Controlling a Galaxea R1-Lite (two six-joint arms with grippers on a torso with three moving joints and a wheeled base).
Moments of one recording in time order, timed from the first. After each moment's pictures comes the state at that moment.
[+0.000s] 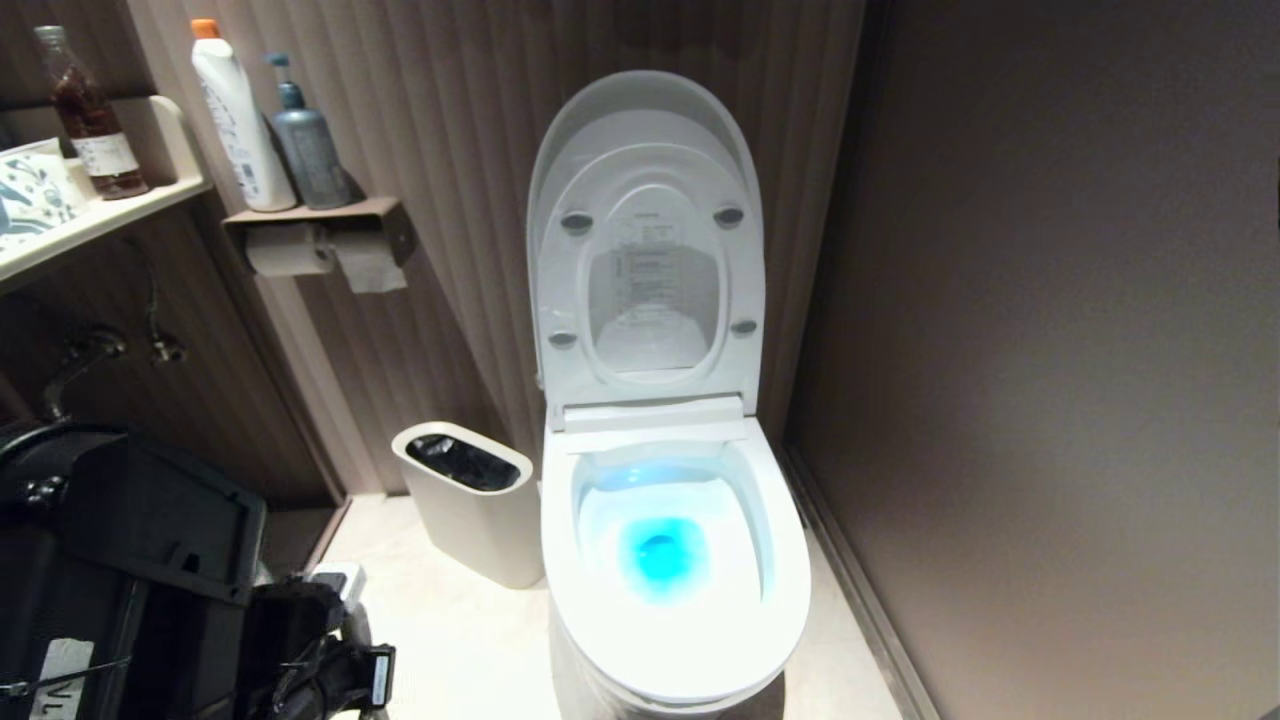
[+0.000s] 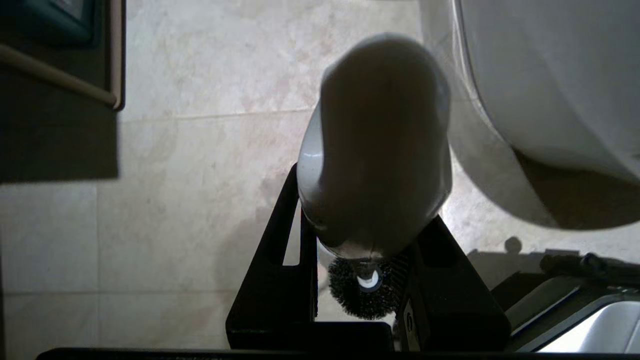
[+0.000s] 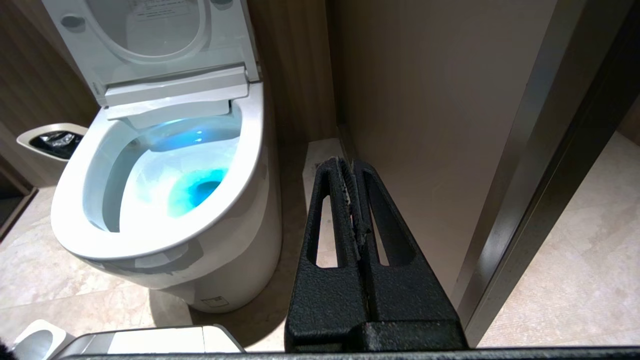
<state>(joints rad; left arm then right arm) -0.10 2.40 -0.13 -1.52 0.17 -0.05 0.00 0.00 0.00 -0.01 -0.03 0.08</state>
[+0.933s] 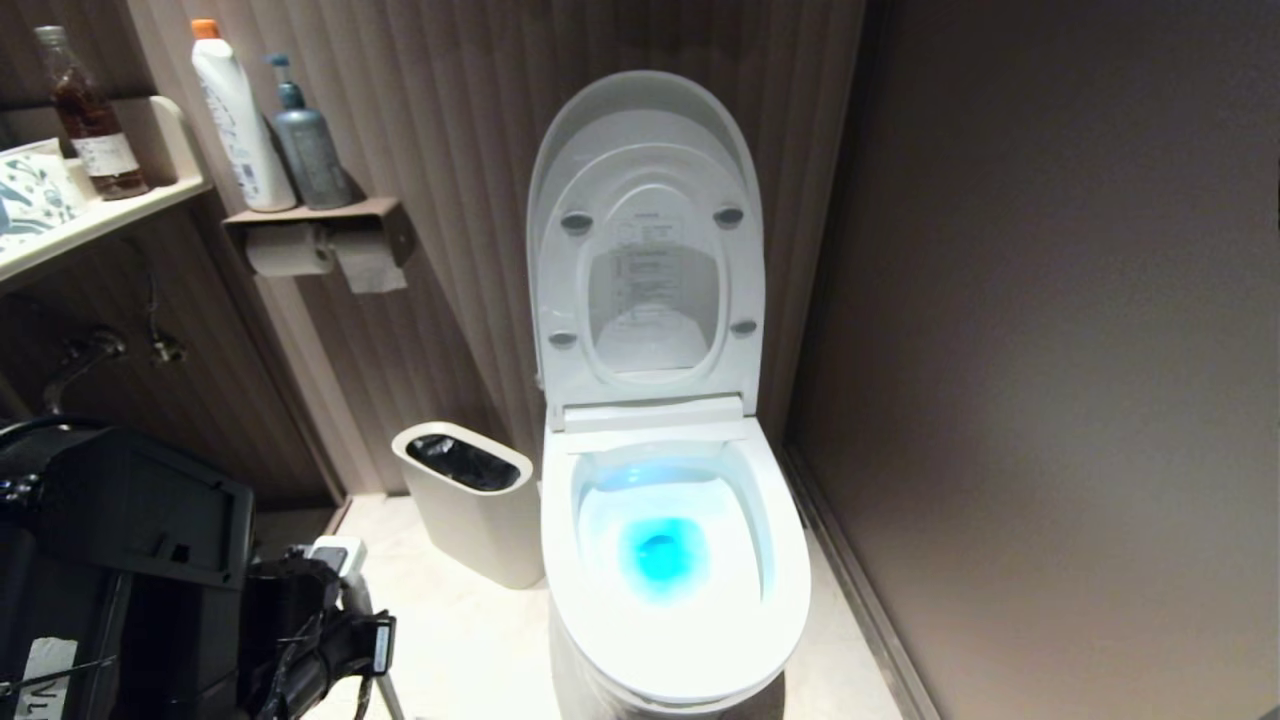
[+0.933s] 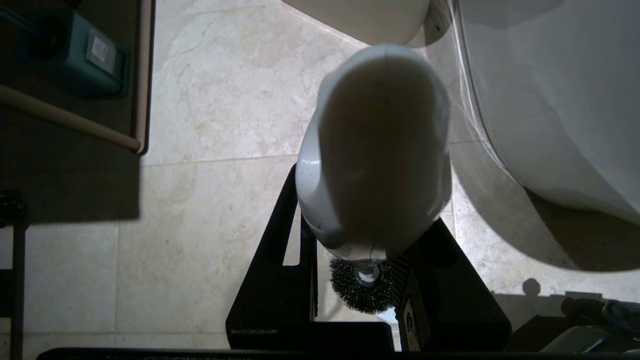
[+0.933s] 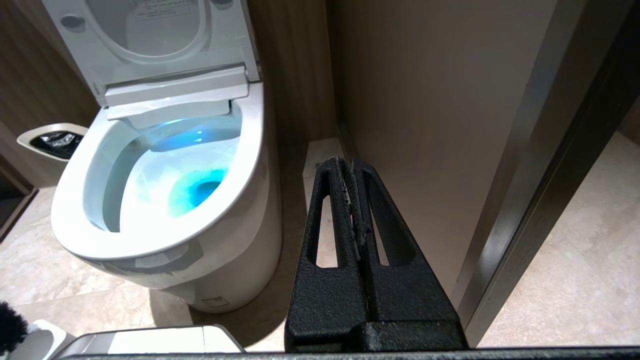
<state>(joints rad) -0.08 2.37 -0.21 -1.52 0.17 0.01 0.00 0.00 0.00 -0.01 -0.03 0.08</state>
